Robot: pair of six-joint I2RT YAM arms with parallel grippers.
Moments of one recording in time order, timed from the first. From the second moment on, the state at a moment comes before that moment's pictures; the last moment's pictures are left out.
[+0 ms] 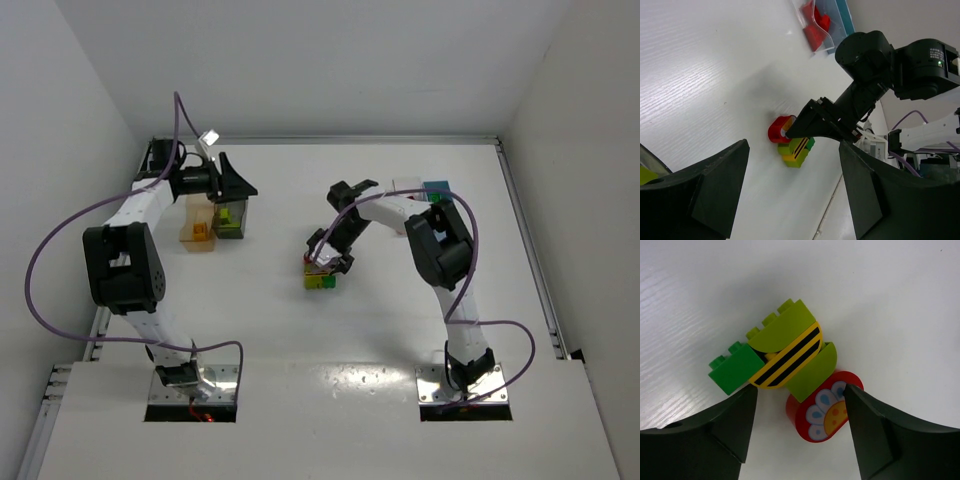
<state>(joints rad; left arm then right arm) 0.13 1.77 1.34 -0.39 1.12 -0.18 0.57 2.22 1.61 -1.00 -0.80 -2.10</state>
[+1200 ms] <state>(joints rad) 0.19 1.70 1.28 -0.31 1.12 -0.26 0.66 2.38 1.87 -1.26 -0.71 -2.10</state>
